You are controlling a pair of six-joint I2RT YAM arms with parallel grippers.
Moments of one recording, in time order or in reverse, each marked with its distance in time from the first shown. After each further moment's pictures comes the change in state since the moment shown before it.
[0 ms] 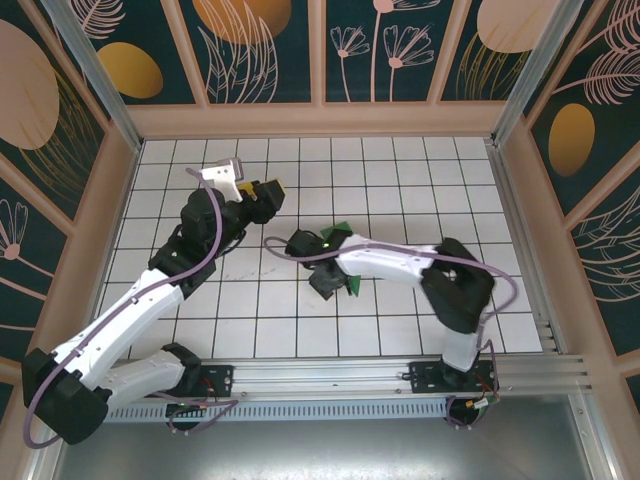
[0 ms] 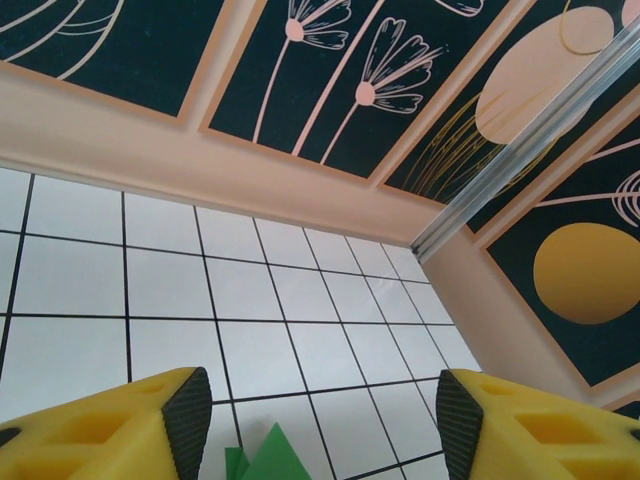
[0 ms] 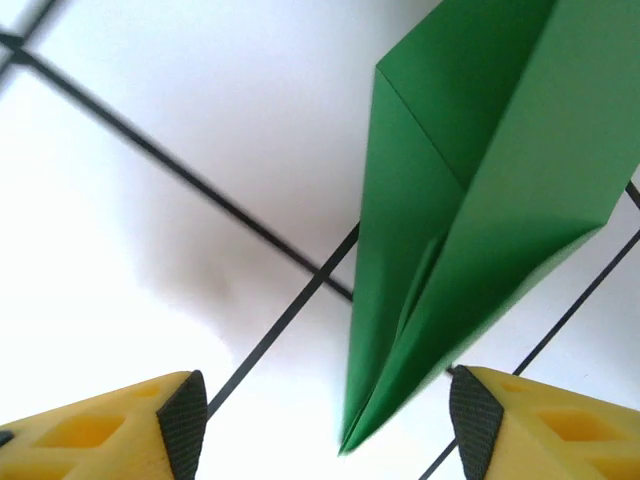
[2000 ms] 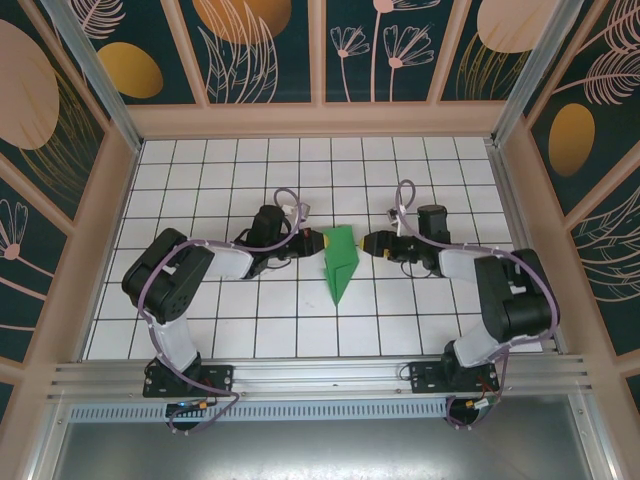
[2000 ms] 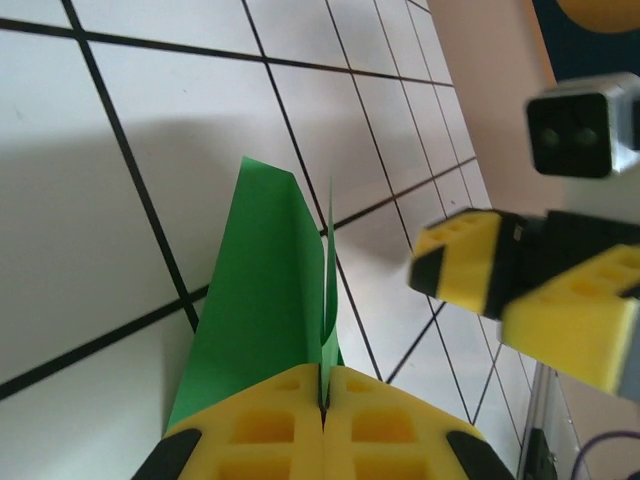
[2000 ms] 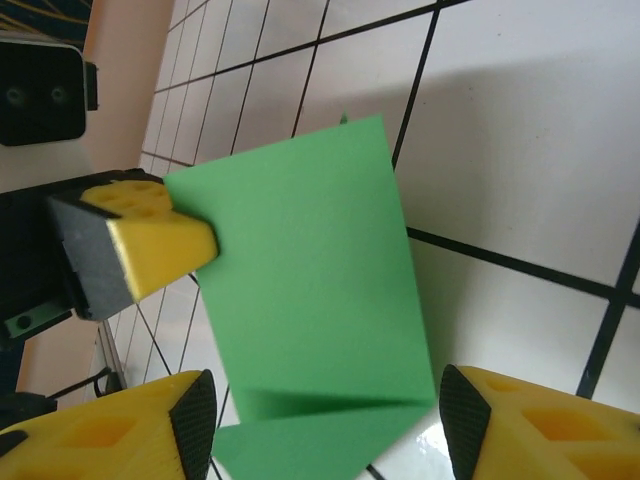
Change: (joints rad) left arm 0.008 0.764 -0.128 0.565 0.644 -0.135; right arm -0.804 -0.164 -0.648 1.135 -1.130 0.223
